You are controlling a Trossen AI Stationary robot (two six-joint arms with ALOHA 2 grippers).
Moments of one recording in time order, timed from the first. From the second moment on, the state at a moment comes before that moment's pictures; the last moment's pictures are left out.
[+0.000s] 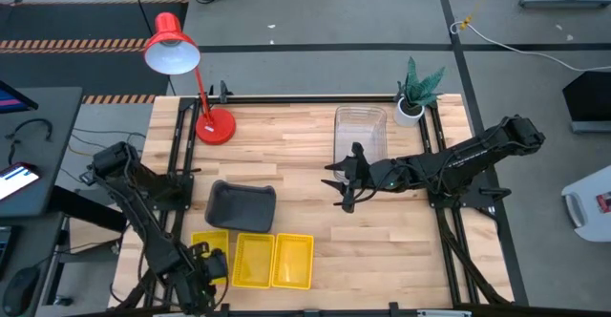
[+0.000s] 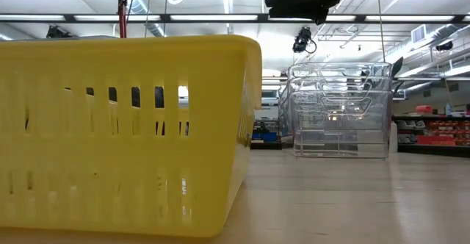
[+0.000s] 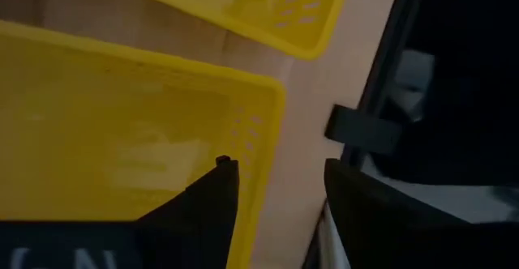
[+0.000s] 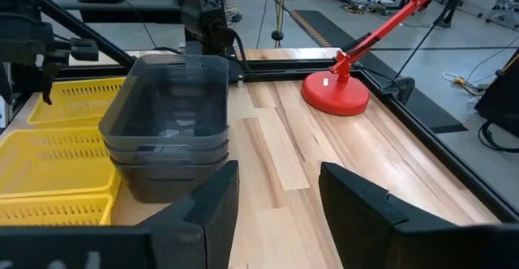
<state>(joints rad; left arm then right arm) -1.03 1.59 1.07 -0.71 -0.08 -1.32 0.24 1.30 0.82 0.16 0.47 0.08</state>
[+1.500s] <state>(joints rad) -1.05 1.78 1.45 -1.03 -0.01 -1.16 0.24 1.30 0.82 0.16 0.45 0.10</state>
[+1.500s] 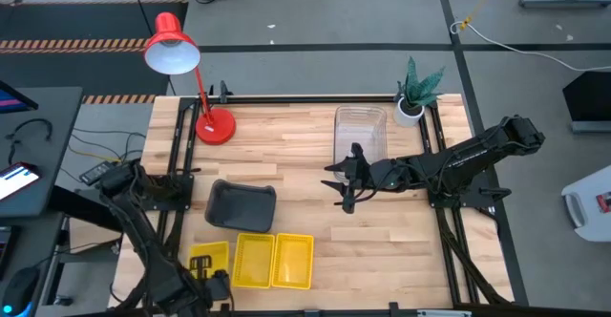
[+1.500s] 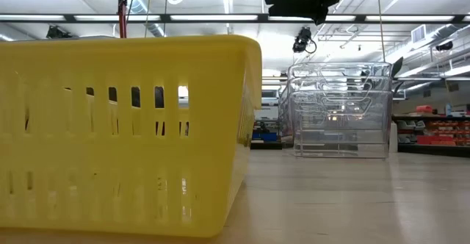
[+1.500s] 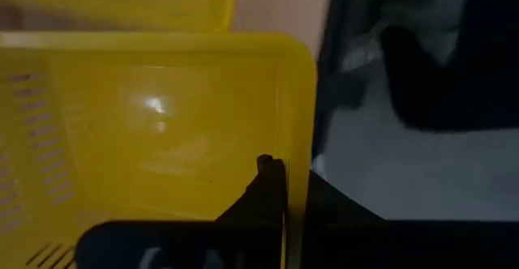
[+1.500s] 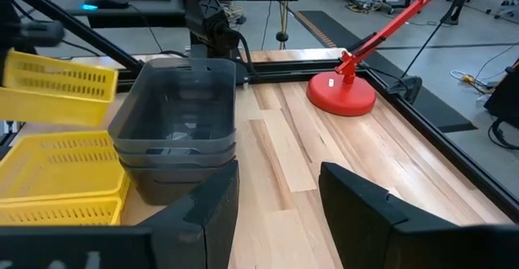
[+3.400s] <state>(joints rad) -0.89 1.97 1.55 -0.97 -0.19 -1.01 0.28 1.31 0.82 0.19 0.40 0.11</state>
